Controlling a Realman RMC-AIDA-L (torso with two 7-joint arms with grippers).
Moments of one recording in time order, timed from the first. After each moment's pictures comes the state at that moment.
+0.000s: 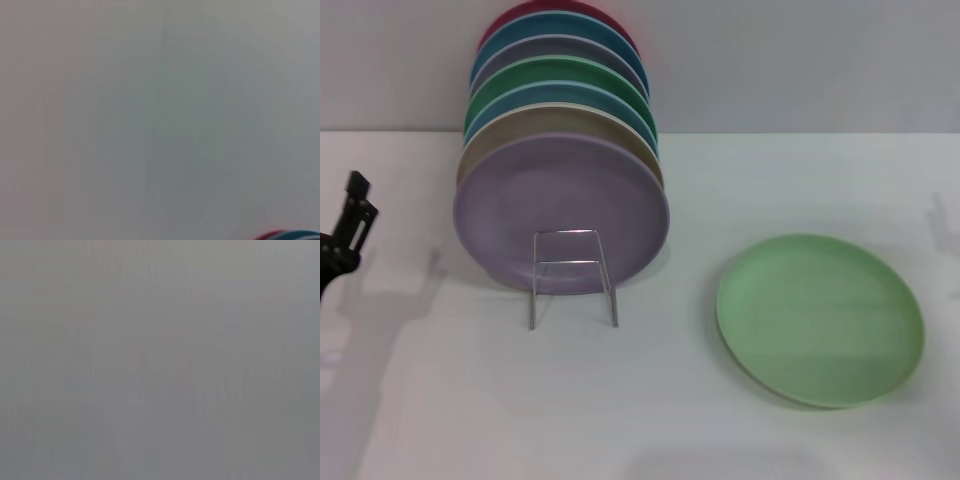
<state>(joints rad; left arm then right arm) -0.29 -2.07 -0.65 -0.27 2.10 1.45 -0.15 0.44 2.06 0.76 0.10 -1.99 -1.44 0.14</state>
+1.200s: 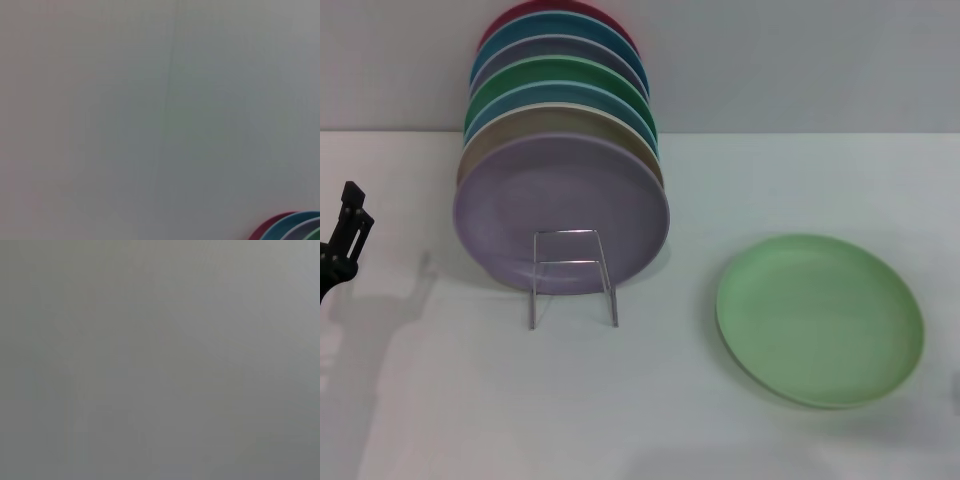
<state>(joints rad) -0.28 -2.08 -0.68 -0.29 2.10 1.41 -0.13 0.35 2.08 0.82 0.16 -1.98 -1.57 -0.42</state>
